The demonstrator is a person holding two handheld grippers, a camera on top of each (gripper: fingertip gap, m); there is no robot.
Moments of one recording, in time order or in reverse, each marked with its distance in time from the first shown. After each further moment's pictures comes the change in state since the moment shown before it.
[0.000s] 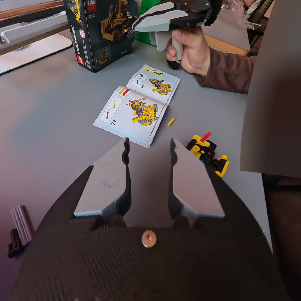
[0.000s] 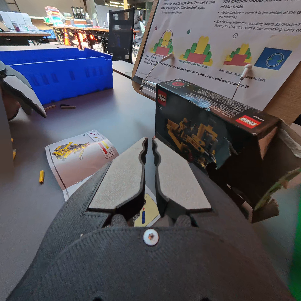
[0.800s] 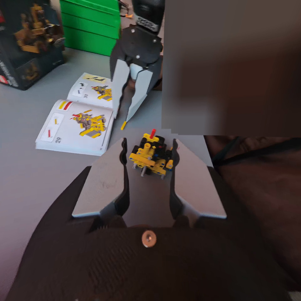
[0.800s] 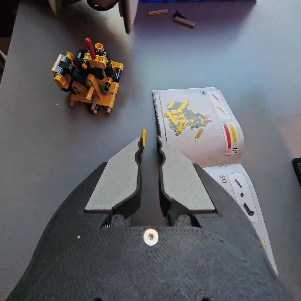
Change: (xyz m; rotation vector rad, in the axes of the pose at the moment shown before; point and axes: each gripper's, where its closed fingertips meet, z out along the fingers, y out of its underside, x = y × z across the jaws) left arm 0.060 -0.005 -0.017 0.001 0.344 0.105; right arm -0.167 0.067 0.009 -0.454 -0.496 -0.278
